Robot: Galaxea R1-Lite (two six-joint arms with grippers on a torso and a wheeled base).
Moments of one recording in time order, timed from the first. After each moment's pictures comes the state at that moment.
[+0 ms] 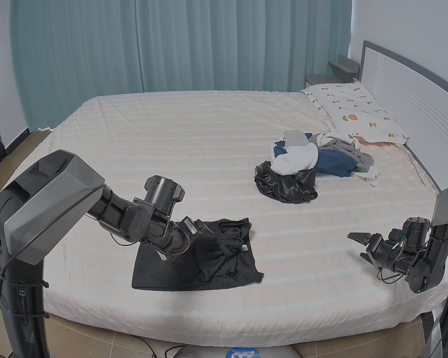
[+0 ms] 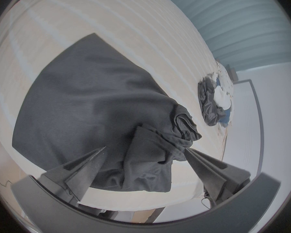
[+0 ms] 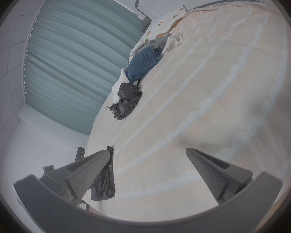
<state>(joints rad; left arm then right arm) -0.41 2.29 -1.28 -0.08 -0.21 -1.04 -0.09 2.28 -0.33 -1.47 0.40 0.76</state>
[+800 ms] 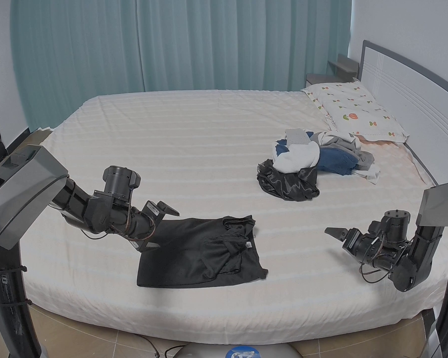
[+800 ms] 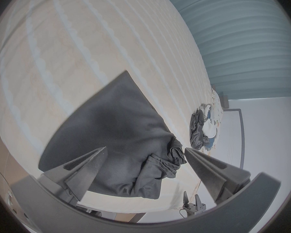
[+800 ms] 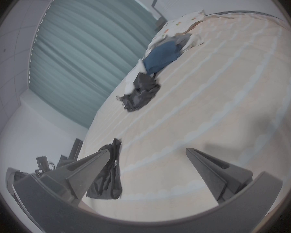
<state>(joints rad) -0.23 2.21 -1.16 -0.23 -0.30 -1.12 0.12 2.25 -0.43 -1.39 0.24 0.74</state>
